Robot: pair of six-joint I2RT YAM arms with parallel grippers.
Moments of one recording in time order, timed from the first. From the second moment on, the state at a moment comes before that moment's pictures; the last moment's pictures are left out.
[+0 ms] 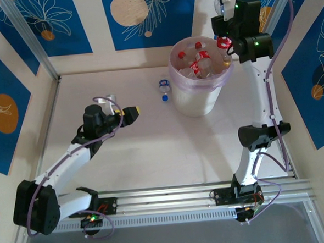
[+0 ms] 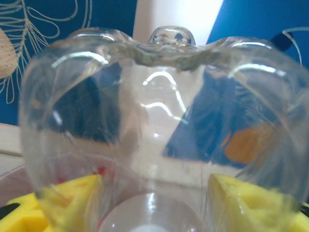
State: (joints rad) left arm -0.33 1.16 0.67 0.15 0.41 -0.60; right arm 0.14 1.88 2.50 -0.90 0.14 -0.19
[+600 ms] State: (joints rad) left arm -0.33 1.20 0.68 0.13 0.39 -0.63; right arm 0.13 1.90 2.30 -0.92 0.04 -0.10
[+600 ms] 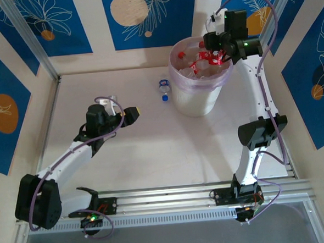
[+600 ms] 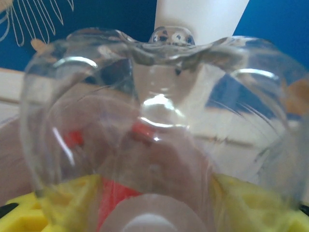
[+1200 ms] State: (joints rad) left arm -0.33 1.27 0.68 0.15 0.39 -0.66; right arm 0.11 1.99 2.35 -0.96 -0.04 -0.06
